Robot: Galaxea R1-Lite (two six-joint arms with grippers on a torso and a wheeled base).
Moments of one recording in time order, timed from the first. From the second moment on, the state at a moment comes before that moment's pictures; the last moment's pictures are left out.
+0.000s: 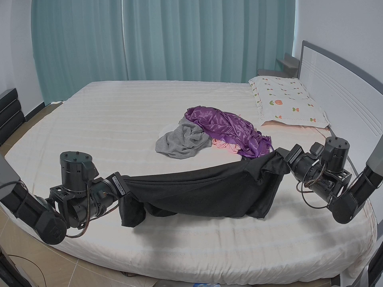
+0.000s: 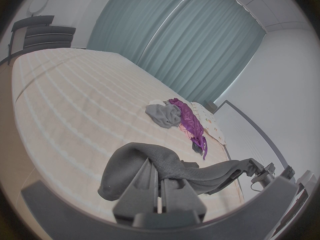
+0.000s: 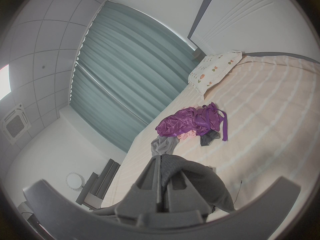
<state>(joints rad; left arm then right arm) -0.39 1.79 -0.48 -0.88 0.12 -0.72 0.31 1.96 -0.54 -1.27 -0.02 0.85</state>
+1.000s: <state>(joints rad) -0.40 1.79 -0.43 -0.94 0.13 -0.74 0.39 1.87 -0.46 -1.27 -0.06 0.80</state>
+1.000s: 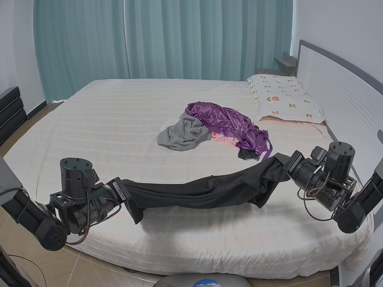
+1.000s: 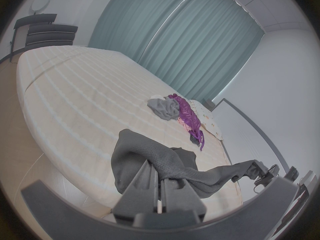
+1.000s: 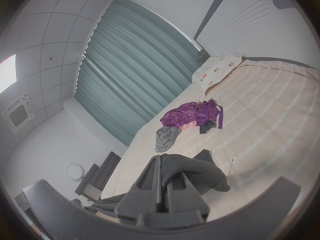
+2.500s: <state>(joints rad) -0.39 1.76 -0.43 -0.96 0.13 -0.77 0.38 1.88 -0.46 -1.33 -0.08 0.79</state>
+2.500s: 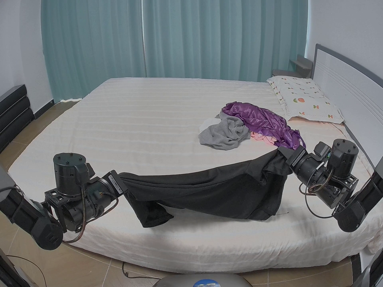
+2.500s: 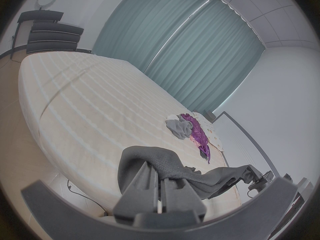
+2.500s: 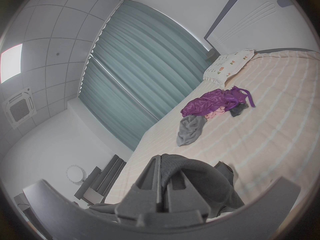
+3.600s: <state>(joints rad) -0.38 1.74 -0.44 -0.96 0.14 -0.76 0.38 1.85 -0.45 -1.34 -0.08 0.79</state>
